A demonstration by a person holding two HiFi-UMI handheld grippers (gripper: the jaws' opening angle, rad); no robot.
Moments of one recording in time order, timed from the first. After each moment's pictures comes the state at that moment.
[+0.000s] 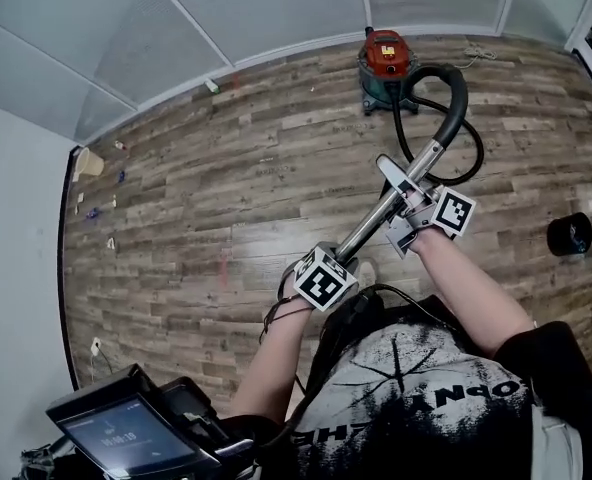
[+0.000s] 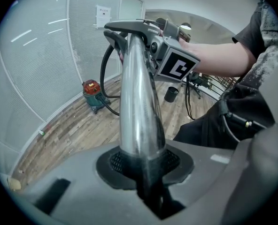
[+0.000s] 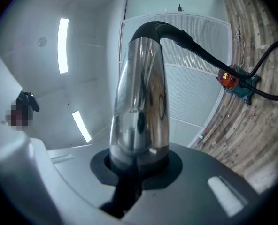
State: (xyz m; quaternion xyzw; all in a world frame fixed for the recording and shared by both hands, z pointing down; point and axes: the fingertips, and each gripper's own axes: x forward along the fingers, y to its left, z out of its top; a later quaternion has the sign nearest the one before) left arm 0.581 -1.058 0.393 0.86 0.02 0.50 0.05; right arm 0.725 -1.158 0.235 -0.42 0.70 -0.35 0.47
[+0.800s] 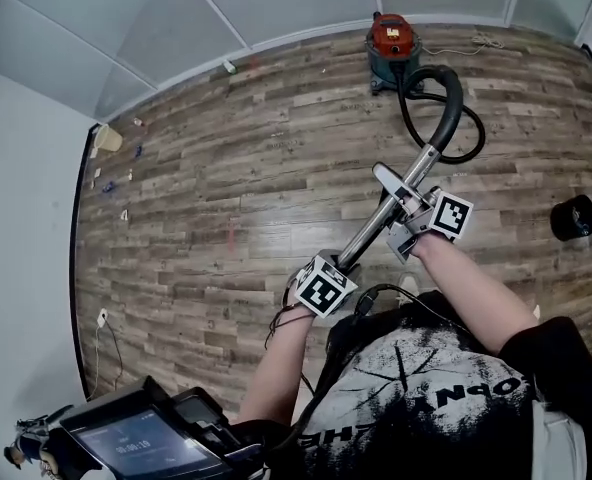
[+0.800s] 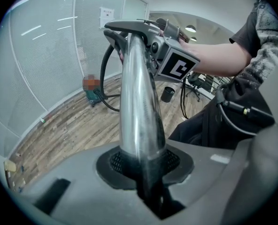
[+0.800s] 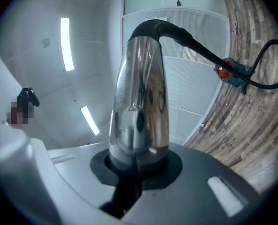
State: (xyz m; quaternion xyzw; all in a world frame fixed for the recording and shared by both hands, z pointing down) left arm 0.506 -0.903 0.389 0.86 -0.01 0.50 0.09; right arm 0.643 -1.021 0.229 -0.39 0.71 -0.38 0.45
